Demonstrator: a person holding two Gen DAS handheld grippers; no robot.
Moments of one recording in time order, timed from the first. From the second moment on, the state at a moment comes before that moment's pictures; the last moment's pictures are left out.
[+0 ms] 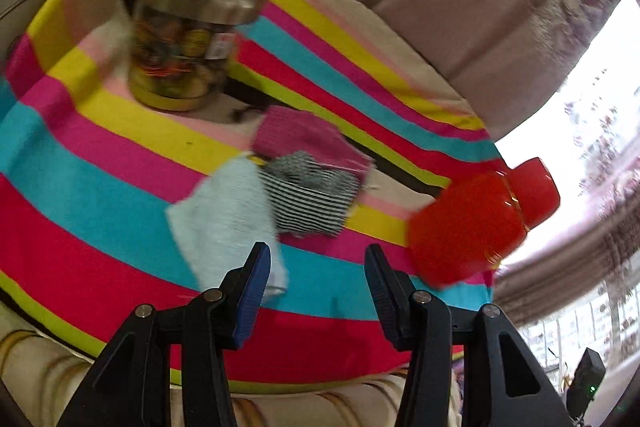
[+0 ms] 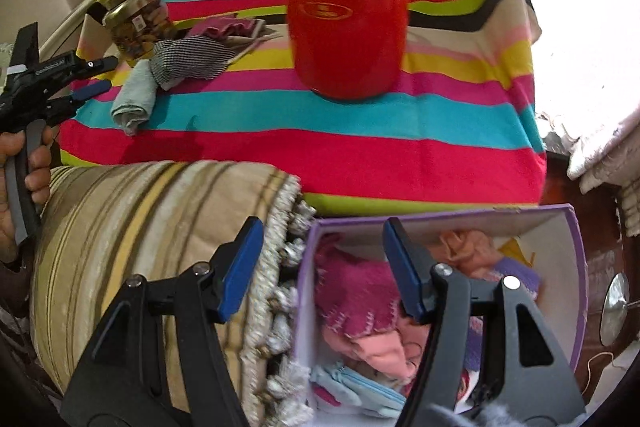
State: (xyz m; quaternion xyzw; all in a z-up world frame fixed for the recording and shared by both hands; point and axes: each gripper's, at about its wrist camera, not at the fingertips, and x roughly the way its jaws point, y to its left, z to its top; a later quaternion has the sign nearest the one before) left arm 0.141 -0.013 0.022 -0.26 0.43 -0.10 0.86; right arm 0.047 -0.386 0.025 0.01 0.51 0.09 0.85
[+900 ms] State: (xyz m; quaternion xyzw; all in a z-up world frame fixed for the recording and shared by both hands) left arm 0.174 0.000 -0.039 -0.24 0.51 -0.06 0.82; right arm 0.087 -0.335 0.012 -0.01 0.52 0.11 0.84
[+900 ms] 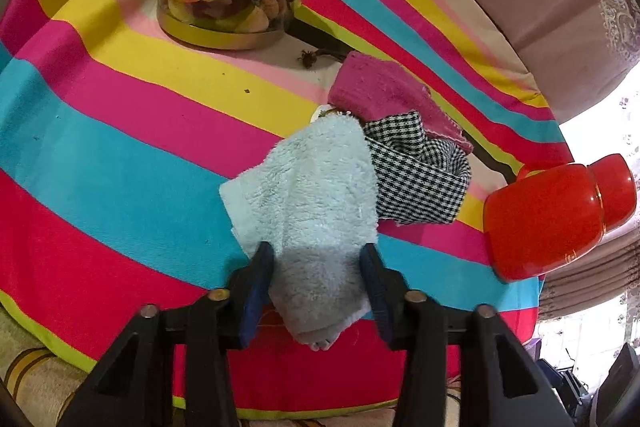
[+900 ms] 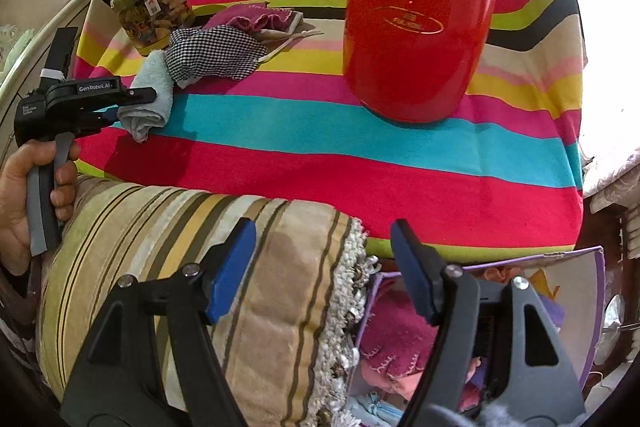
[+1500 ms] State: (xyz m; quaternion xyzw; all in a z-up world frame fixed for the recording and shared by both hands) left arm 0.147 0.049 -0.016 -0.31 0.41 0.03 0.86; right arm 0.129 -0.271 0.019 0.01 0.51 0.15 0.84
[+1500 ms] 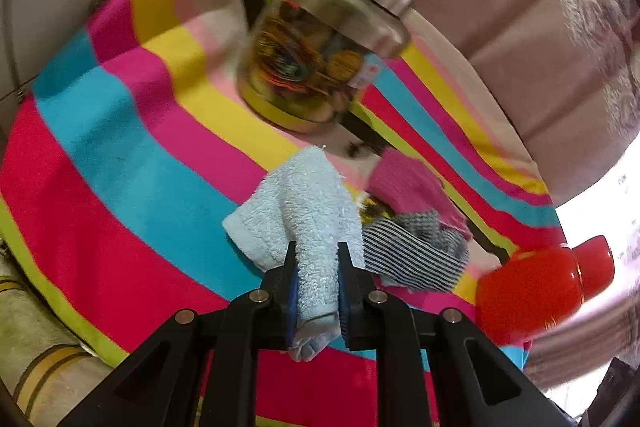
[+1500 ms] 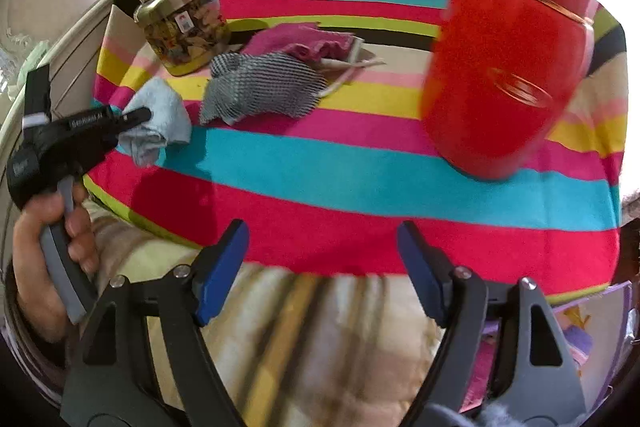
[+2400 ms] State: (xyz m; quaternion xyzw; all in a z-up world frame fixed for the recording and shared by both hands) left arm 0.151 0.061 -0.036 -0.34 0.42 0.05 0.84; right arm 0.257 -0.184 -0.032 0.15 0.54 0.11 0.82
